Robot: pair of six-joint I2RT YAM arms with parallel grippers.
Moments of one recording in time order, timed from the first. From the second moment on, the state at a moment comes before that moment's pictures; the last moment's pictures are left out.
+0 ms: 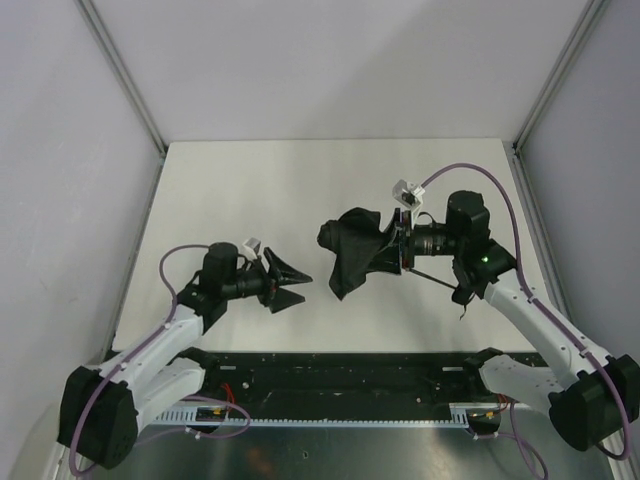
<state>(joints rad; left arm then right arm) -0.39 0.90 0.40 -0.05 0.70 -1.39 0.45 1.04 0.87 -0.05 -1.03 0.25</state>
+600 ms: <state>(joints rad) -0.38 0.62 0.46 0.02 0.68 -1.06 0.46 1.34 1.04 0.45 -1.29 0.71</state>
